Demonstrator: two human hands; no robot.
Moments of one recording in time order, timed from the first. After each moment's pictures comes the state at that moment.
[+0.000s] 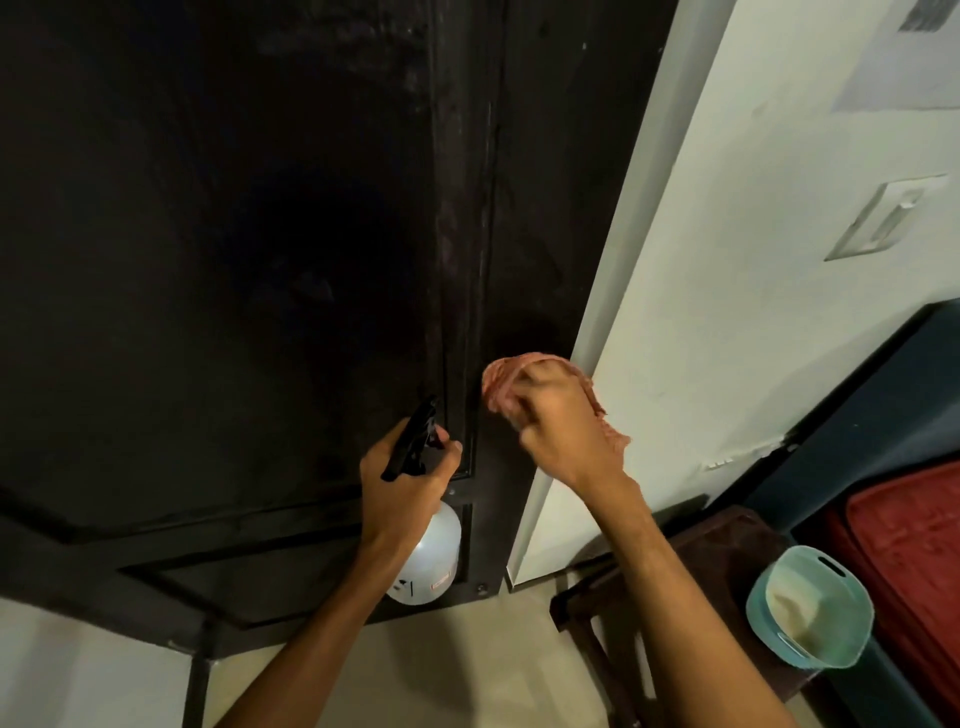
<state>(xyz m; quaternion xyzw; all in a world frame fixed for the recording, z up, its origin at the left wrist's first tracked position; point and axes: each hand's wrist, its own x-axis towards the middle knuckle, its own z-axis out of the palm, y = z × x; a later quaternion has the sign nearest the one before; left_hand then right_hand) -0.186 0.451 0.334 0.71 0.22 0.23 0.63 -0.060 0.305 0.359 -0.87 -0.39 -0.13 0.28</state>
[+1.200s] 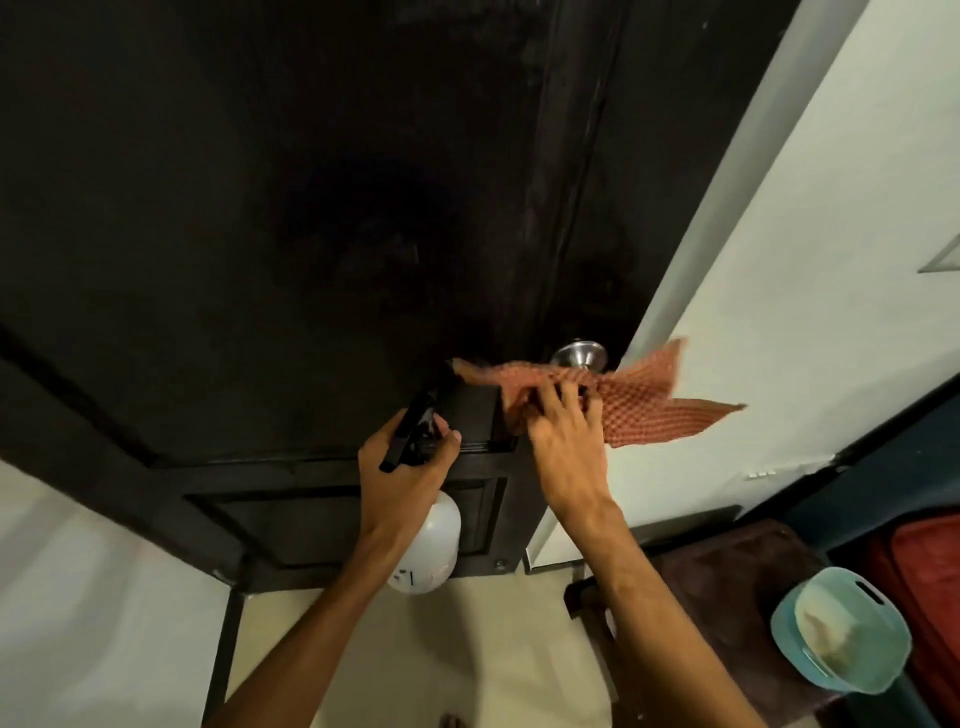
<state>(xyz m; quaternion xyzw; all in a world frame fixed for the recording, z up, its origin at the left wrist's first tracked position) -0.231 0.481 0.328 0.67 0.27 0.26 0.64 -0.099 0.339 0.303 -0.90 -0.35 -0.23 0.08</state>
